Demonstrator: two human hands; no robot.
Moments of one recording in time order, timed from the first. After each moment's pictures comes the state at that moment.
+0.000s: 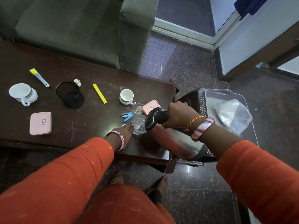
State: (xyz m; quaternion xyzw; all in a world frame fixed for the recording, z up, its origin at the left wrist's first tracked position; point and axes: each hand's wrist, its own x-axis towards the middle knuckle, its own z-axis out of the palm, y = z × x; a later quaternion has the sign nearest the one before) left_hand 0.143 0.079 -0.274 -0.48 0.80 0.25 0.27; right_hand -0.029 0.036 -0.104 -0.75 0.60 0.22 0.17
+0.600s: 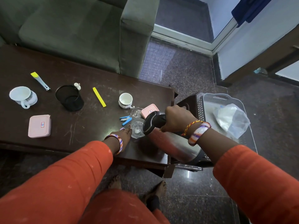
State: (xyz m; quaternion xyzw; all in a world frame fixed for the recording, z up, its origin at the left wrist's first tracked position) left_hand 0.139 0.079 -0.267 -0.49 0.79 0.25 0.28; right_hand -0.031 0.037 -0.106 -0.76 0.59 0.22 0.14
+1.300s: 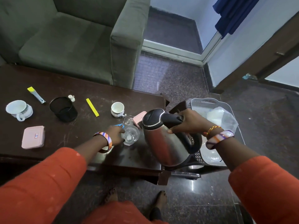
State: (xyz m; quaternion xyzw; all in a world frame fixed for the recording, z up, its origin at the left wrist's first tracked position) left_hand 0.131 0.065 -0.219 -0.60 0.71 0.37 0.06; right_hand -0.121 0.045 -0.084 -0.70 0.65 0.07 0.28
